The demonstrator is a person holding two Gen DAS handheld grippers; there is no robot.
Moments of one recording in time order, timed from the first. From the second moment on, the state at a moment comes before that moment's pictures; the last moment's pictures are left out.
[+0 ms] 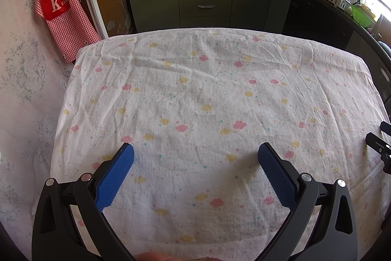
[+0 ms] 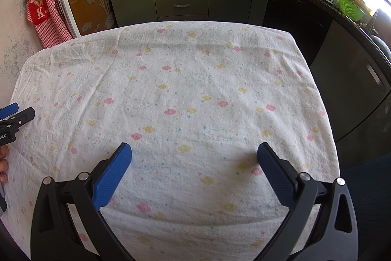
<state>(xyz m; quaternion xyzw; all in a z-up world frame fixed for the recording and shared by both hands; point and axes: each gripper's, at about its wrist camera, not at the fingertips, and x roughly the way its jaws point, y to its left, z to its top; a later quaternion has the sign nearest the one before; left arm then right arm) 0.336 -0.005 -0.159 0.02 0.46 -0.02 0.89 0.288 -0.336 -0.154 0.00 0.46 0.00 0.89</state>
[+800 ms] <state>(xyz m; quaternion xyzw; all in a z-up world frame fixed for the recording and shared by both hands) 0.334 -0.004 -0.159 0.02 0.46 -0.02 0.89 0.288 -0.336 -0.154 0.00 0.46 0.00 0.89</state>
